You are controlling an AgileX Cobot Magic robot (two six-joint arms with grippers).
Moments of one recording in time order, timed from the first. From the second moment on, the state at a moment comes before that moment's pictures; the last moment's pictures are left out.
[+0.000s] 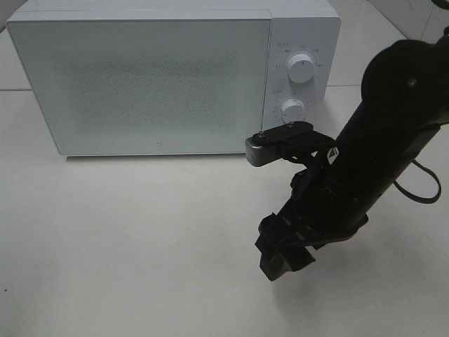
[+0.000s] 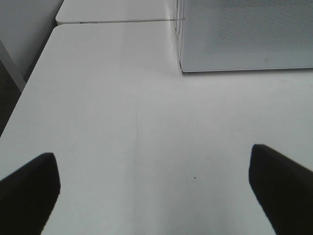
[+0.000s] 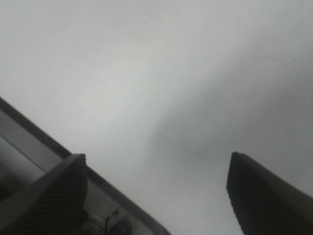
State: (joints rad) left arm -0.01 0.00 -0.50 -0.01 1.05 0.03; right arm 0.62 1.60 -0.84 0.25 0.66 -0.16
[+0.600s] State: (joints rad) left arm -0.01 0.00 -0.50 -0.01 1.05 0.03; right arm 0.62 1.31 -0.88 0.14 1.00 -0.07
